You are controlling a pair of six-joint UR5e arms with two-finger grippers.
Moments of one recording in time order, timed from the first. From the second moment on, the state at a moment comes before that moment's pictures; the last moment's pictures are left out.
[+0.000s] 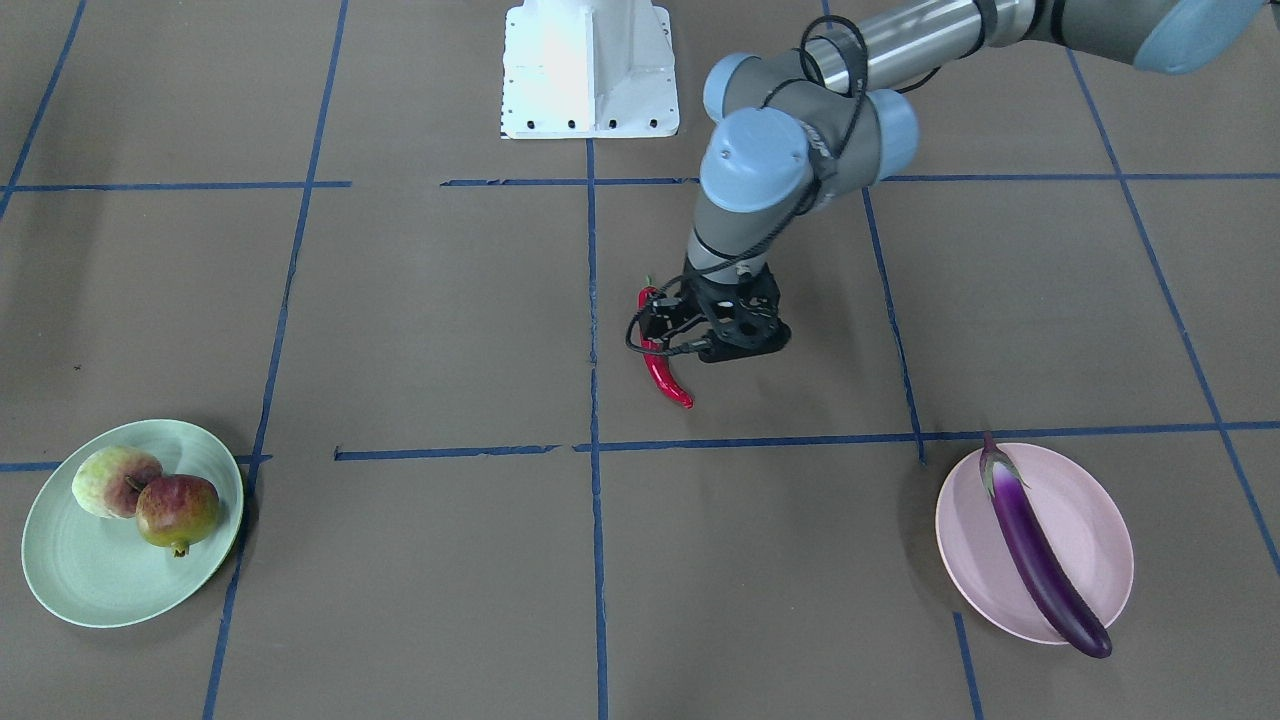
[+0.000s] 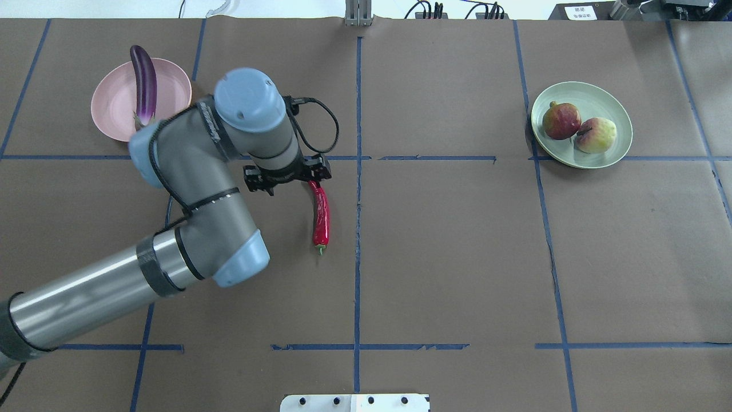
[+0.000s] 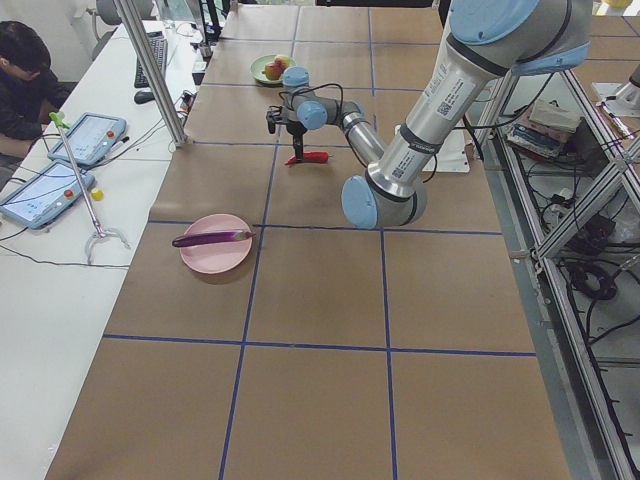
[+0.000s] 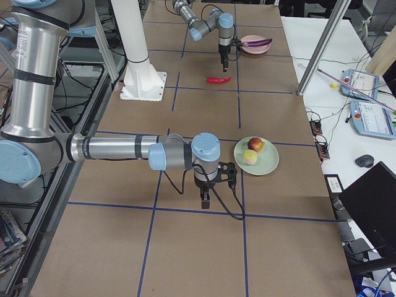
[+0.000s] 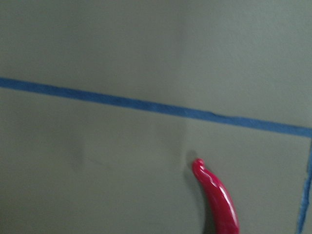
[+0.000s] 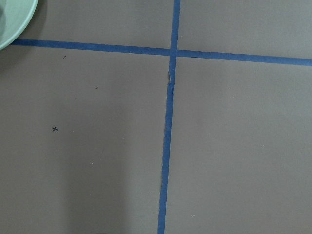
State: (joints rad) left arm -0.57 -2.32 -1.53 -1.63 -1.90 -1.34; right arm 1.51 -1.77 1.82 -1.52 2.31 0.06
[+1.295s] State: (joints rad) left arm -0.65 -2.31 -1.53 -1.63 -1.94 -1.36; right arm 1.51 -1.77 1.82 -1.52 2.31 0.06
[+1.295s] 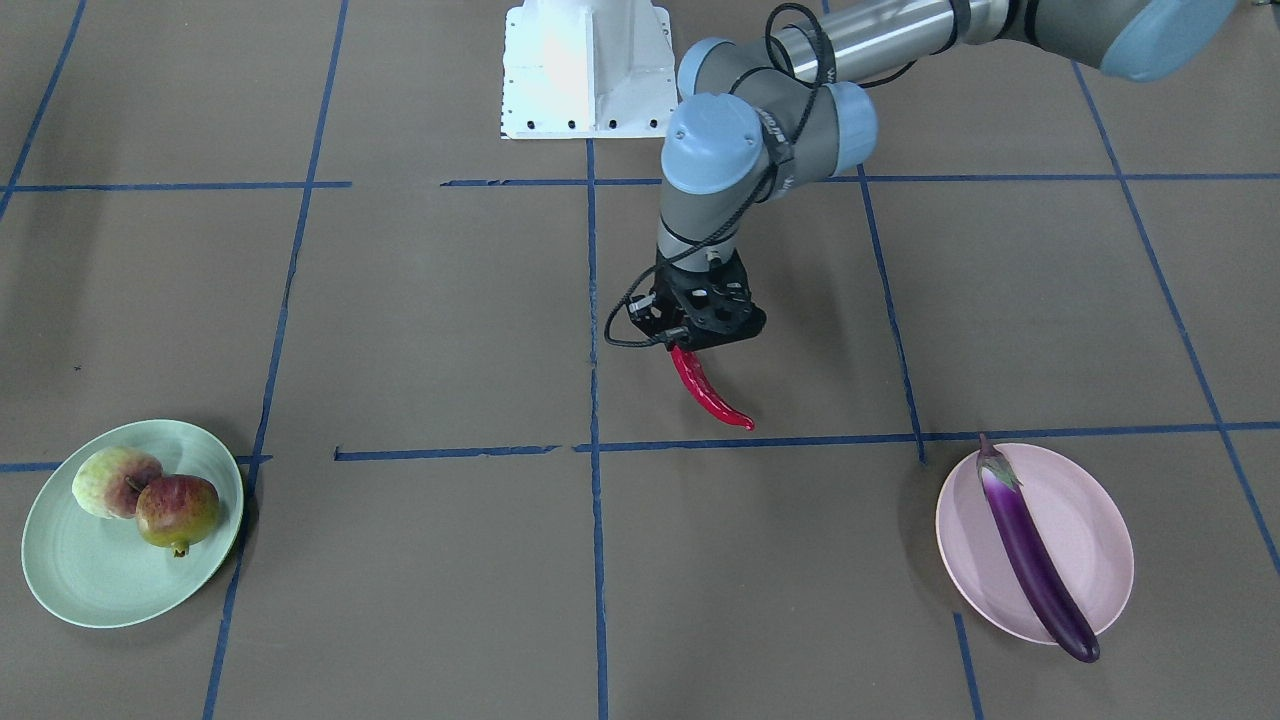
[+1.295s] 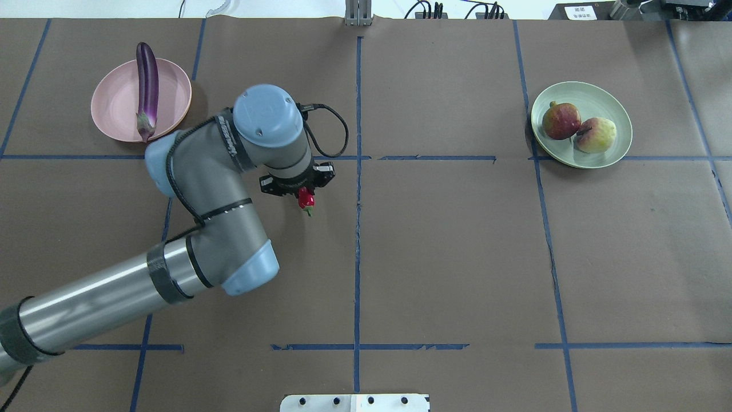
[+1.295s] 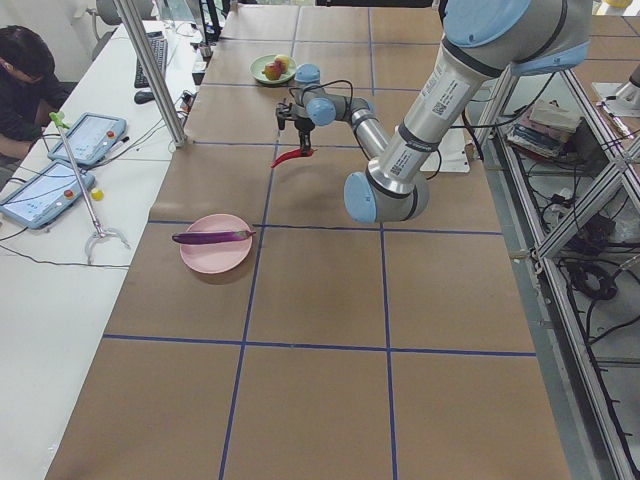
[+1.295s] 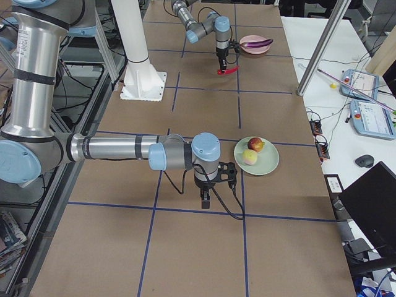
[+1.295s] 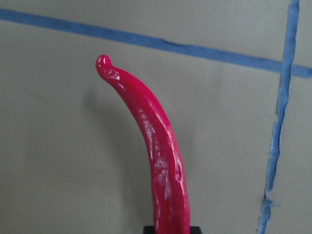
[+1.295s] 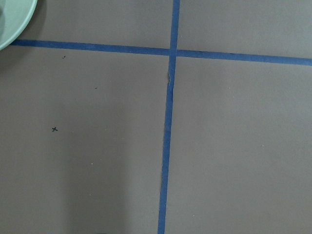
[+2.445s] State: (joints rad) left arm -1.04 -2.19 -1.28 -1.73 -2.05 -0.76; right arm 1.50 -1.77 1.81 -1.52 2.30 0.06
